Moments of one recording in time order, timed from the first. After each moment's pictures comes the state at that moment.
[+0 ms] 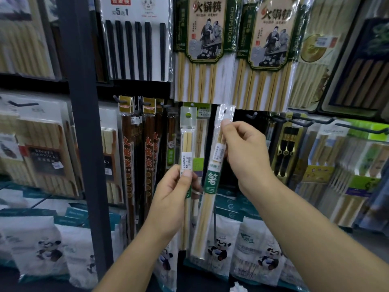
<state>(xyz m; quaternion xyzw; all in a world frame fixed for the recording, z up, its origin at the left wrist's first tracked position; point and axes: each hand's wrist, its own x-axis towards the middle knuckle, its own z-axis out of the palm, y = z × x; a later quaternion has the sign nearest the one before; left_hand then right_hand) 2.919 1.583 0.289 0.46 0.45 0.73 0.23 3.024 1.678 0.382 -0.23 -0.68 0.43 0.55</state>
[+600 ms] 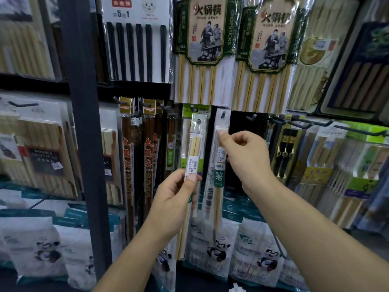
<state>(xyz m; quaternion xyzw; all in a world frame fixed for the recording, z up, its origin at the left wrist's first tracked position) 2.913 1.587 0.283 0.48 0.46 0.71 0.23 3.026 1.702 0.372 -0.32 -0.69 0.36 0.54</state>
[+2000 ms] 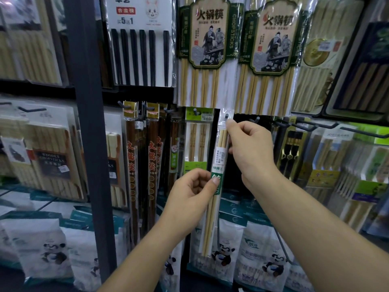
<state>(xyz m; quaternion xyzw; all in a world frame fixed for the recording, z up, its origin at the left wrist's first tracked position) 2.922 1.606 0.292 0.51 0.49 0.68 0.19 3.016 1.705 0.389 -0.26 -0.66 0.39 0.58</state>
